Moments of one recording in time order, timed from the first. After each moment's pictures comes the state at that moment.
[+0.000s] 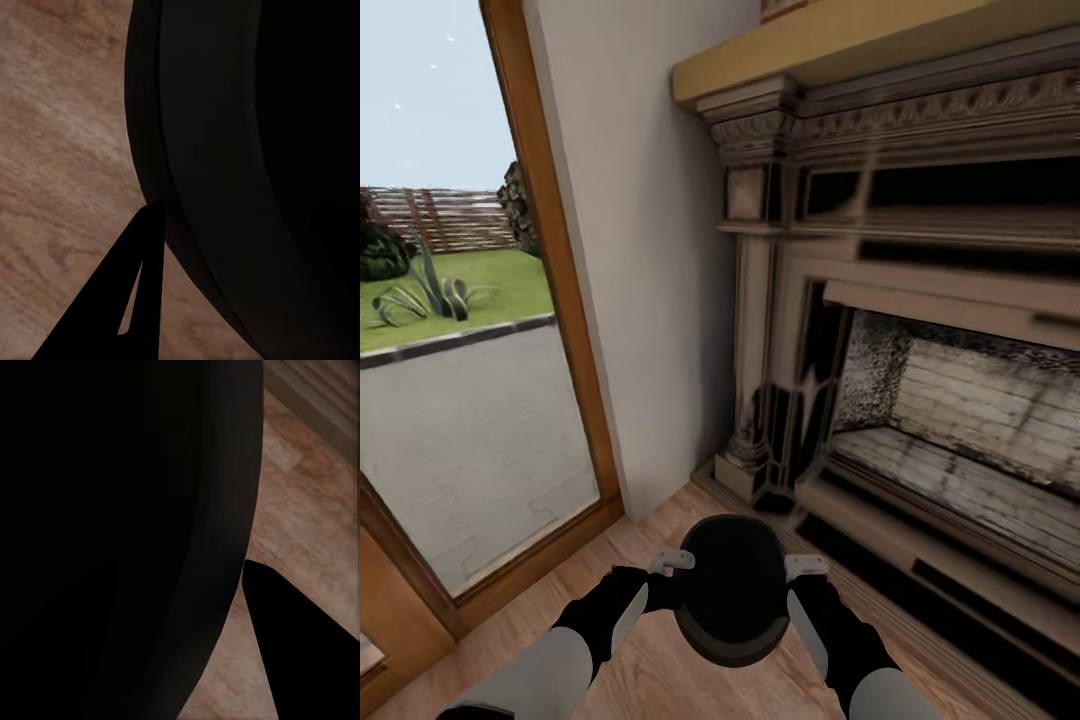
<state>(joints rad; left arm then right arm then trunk) -0.68 -0.15 -0.09 -0.36 0.02 0.42 -0.11 -0.54 0.17 0.10 -0.65 -0.10 0.58 -0.20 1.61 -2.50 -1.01</state>
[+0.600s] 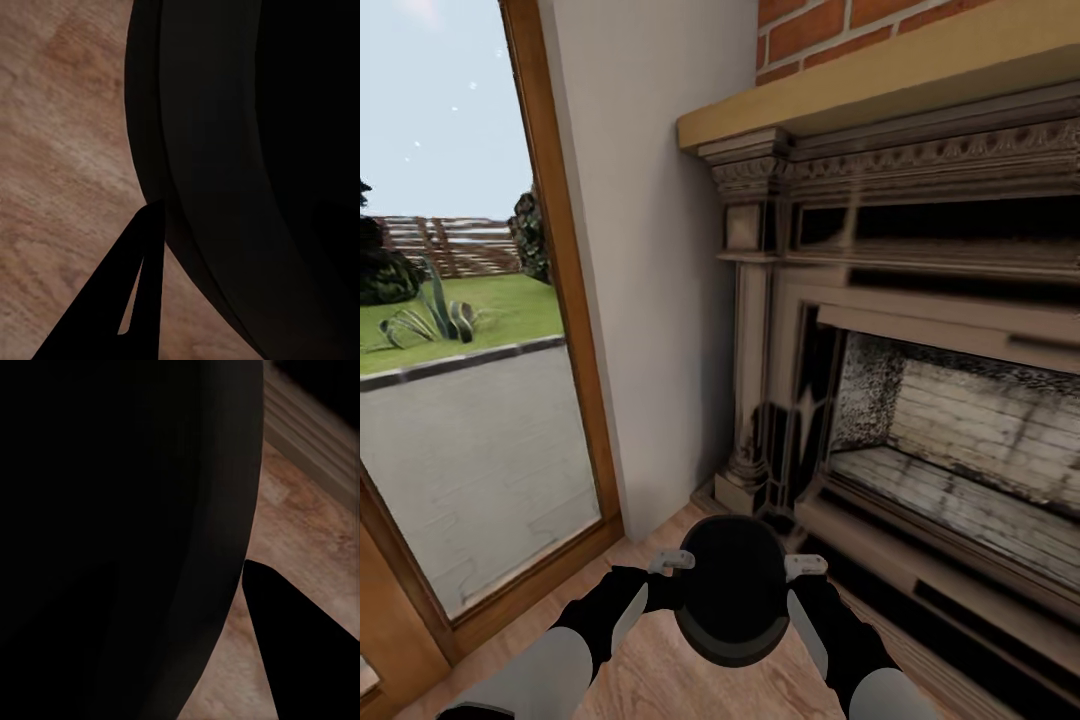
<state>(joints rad) -0.68 -0.15 -0.09 -0.36 0.02 0.42 -0.11 -0.54 0.17 0.10 -0.65 -0.10 0.58 -0.20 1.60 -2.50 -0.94</state>
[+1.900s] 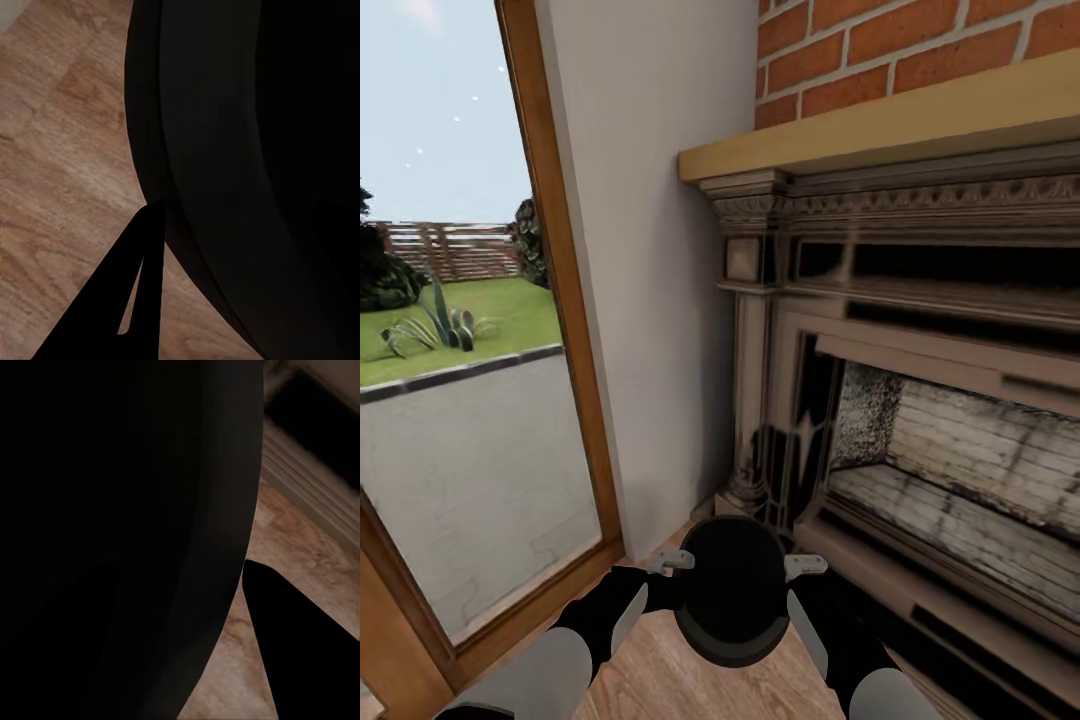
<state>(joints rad) -0.68 -0.14 -0.09 -0.36 0.02 0.42 -0.11 -0.54 0.17 0.10 -0.65 -0.10 0.58 -0.20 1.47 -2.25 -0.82</state>
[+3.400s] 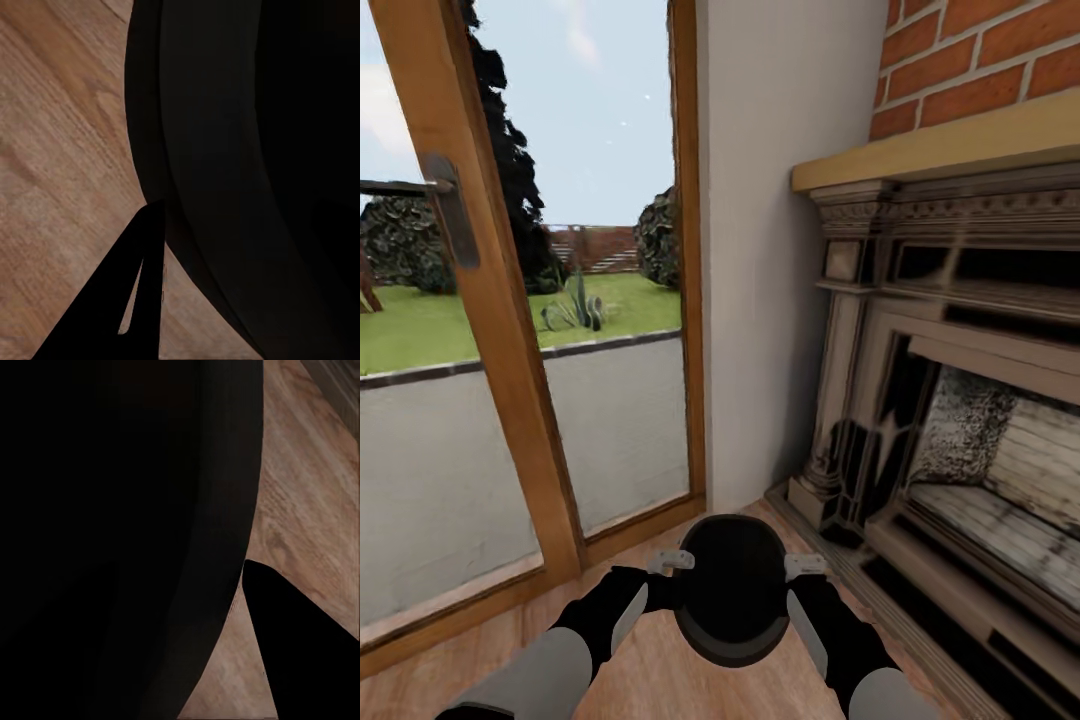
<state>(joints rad) -0.68 -0.14 -0.09 -0.36 0.02 0.42 -0.11 -0.54 0.17 0.10 -0.65 -0.10 0.58 -0.20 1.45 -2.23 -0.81</state>
